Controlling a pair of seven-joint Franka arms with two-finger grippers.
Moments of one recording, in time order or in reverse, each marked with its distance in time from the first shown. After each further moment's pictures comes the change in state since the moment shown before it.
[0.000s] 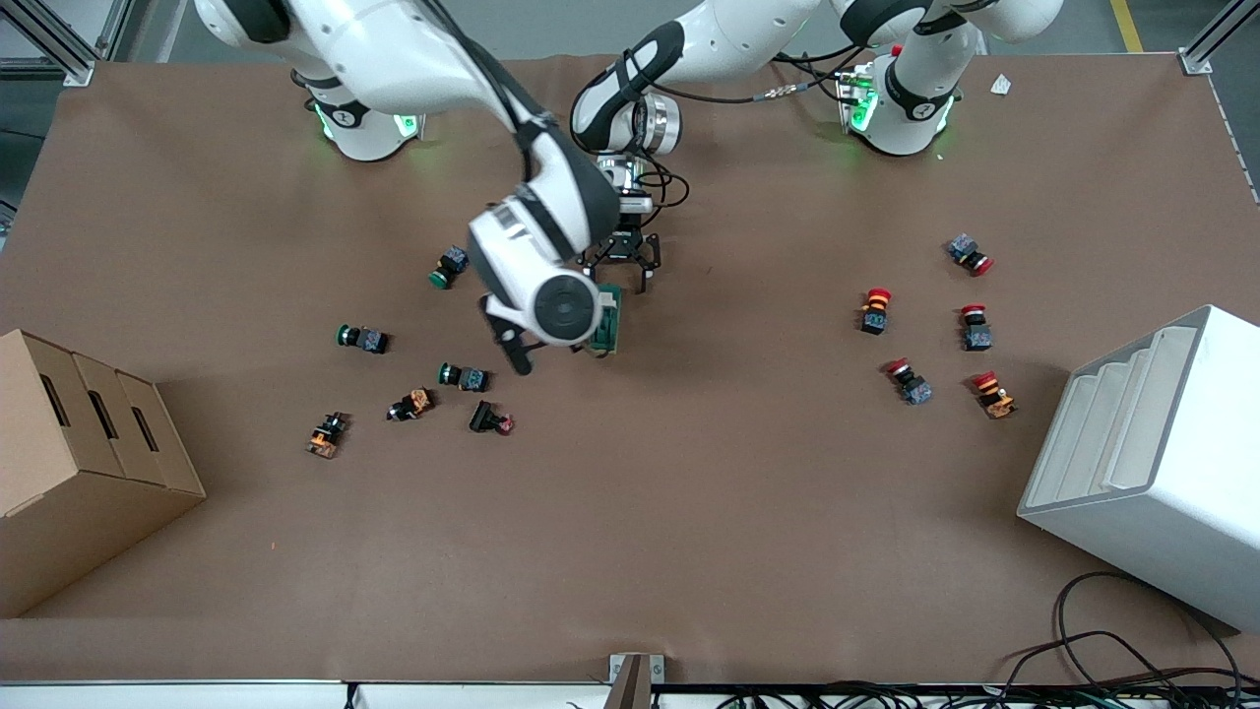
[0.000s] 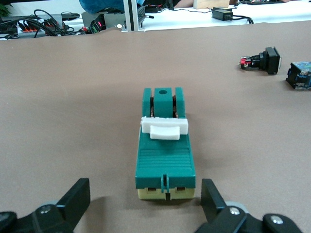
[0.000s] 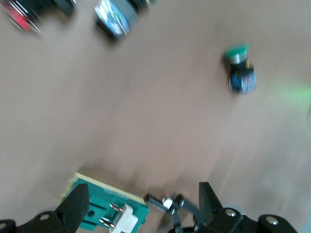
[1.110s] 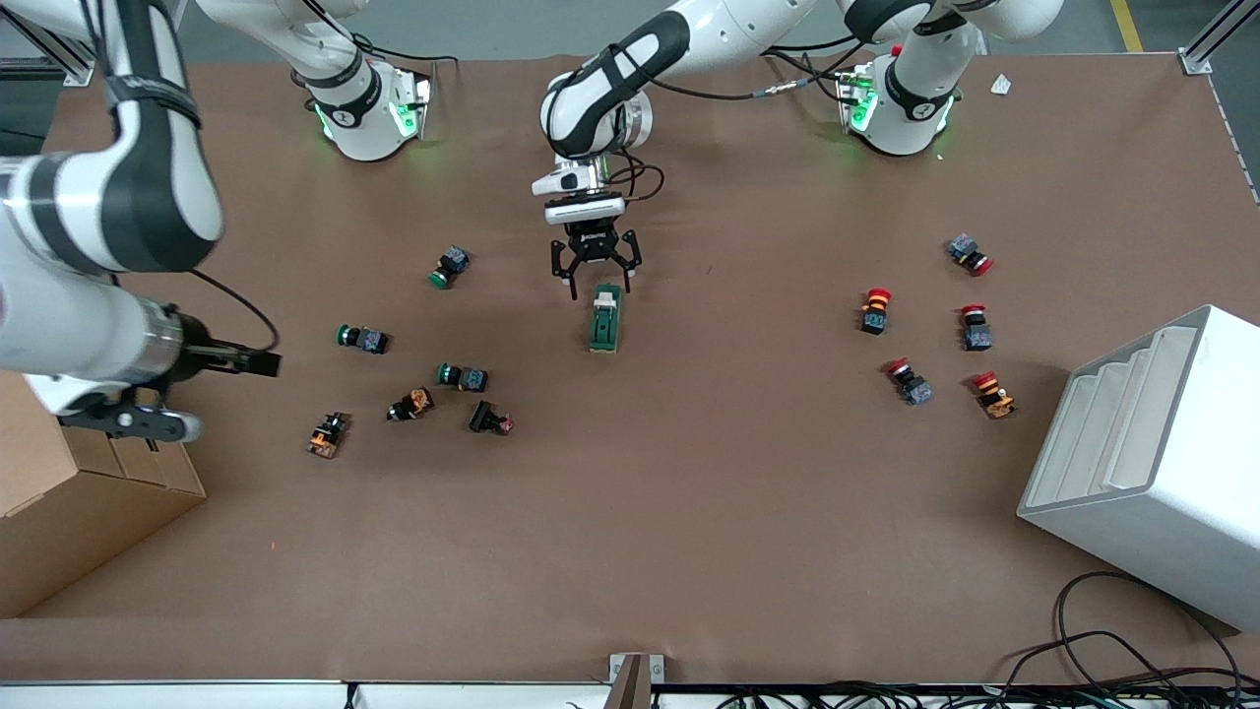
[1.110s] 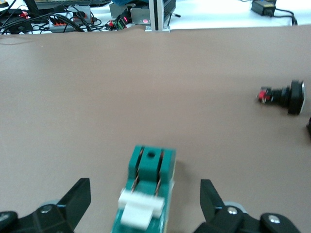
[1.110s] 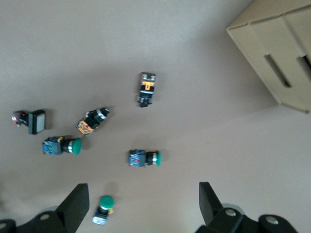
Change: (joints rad) left arm 0.022 -0.021 -0.014 0.234 -0.300 0.008 0.257; right arm -0.553 -0.320 -0.007 -0.069 -0.164 -0.052 -1.383
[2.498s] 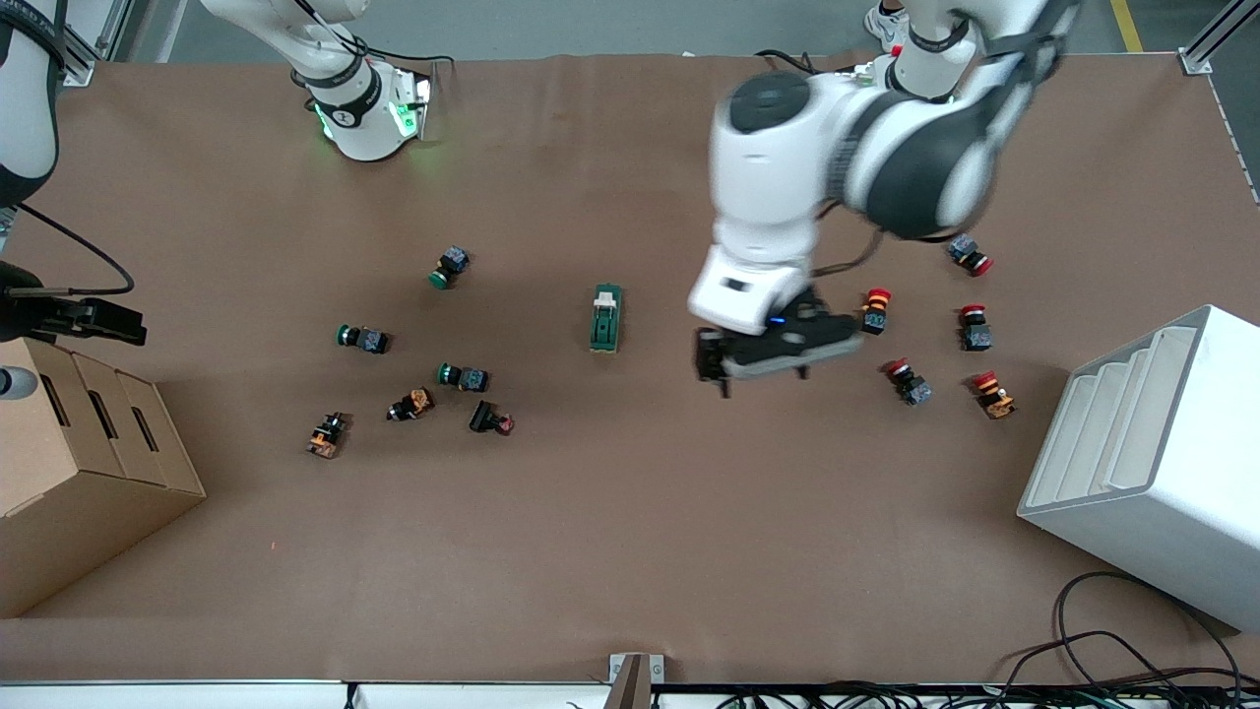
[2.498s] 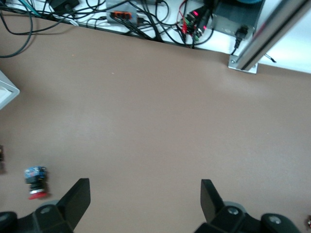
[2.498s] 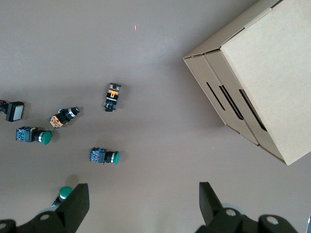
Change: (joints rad) left arm 0.765 -0.418 -0.128 0.249 -1.044 0.048 1.291; right arm -0.112 -0.058 0.002 0.110 -0.051 -0.082 -0.227
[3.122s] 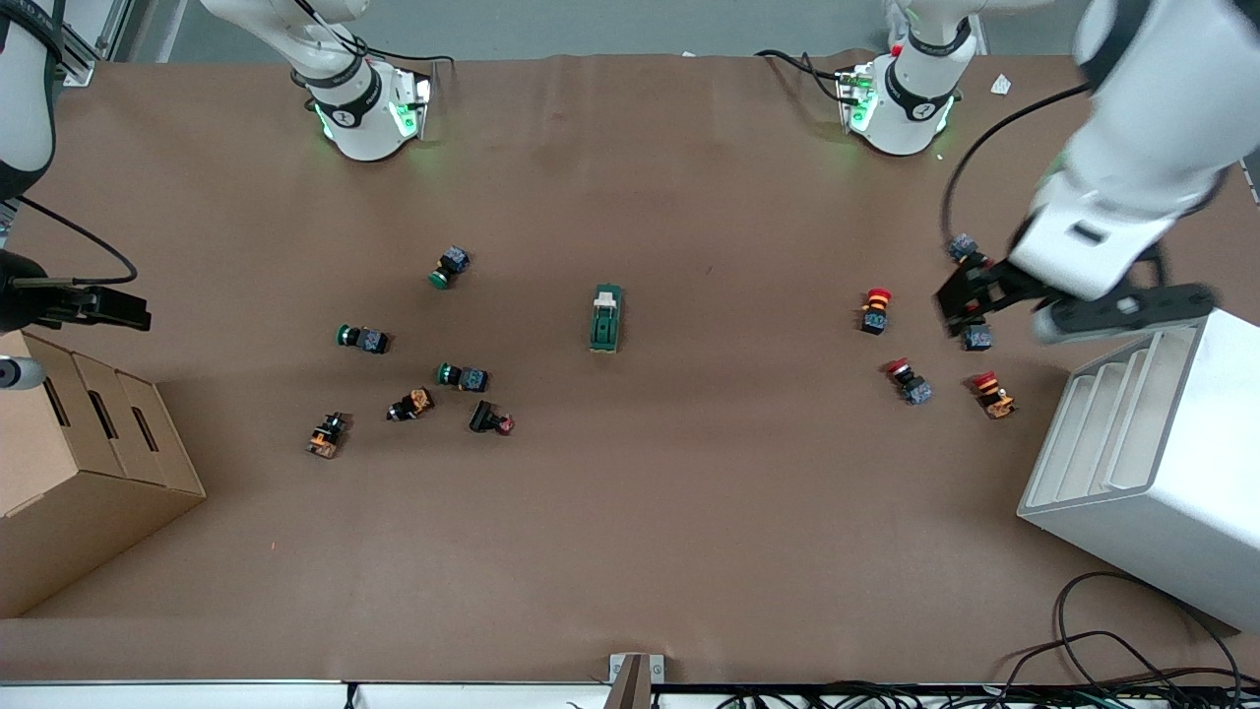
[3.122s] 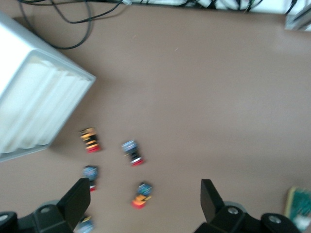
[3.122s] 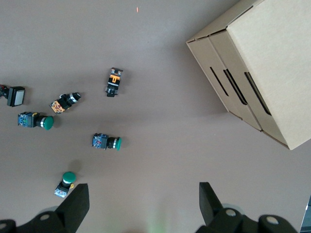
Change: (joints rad) left arm 0.127 -0.299 0.284 -0.039 -0.387 -0.325 0.675; right arm 0.000 -0.001 0.006 0.020 0.006 -0.082 0.001
